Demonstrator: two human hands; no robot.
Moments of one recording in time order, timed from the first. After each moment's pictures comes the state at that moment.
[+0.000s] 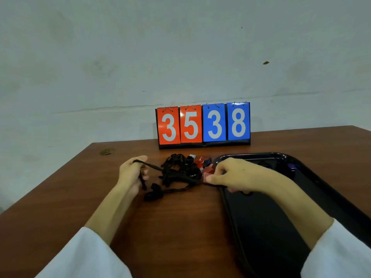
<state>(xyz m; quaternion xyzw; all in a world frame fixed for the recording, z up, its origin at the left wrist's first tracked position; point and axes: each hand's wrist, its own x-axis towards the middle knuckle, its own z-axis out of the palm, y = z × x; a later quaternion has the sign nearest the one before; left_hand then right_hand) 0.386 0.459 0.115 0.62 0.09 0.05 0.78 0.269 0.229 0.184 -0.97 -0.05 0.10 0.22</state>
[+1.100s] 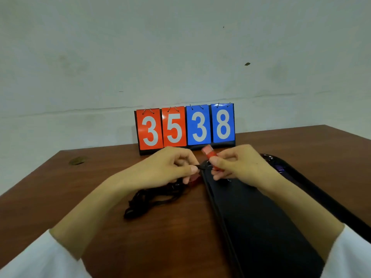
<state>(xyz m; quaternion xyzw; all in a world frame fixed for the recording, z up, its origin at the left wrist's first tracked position) 0.342 0.390 0.192 0.84 -0.39 -0.11 0.35 0.283 0.206 0.176 -0.84 0.04 -0.06 0.53</state>
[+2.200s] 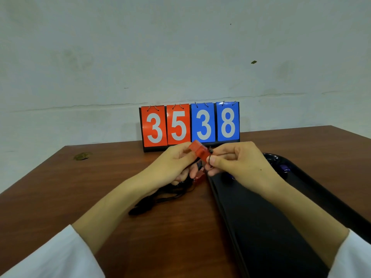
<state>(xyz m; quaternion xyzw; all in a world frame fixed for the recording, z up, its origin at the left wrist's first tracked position) 0.345 0.383 0.173 0.78 -0.33 -0.13 0.51 0.278 0.218 0.174 -0.83 -0.06 -0.14 0.54</state>
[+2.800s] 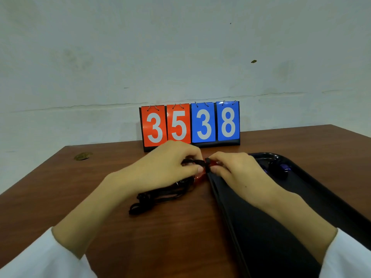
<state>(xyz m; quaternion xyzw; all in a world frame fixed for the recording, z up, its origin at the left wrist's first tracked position) 0.337 0.395 0.195 0.87 -0.44 0.03 0.23 0.284 0.218 0.159 -0.96 -0.09 -0.17 0.18</state>
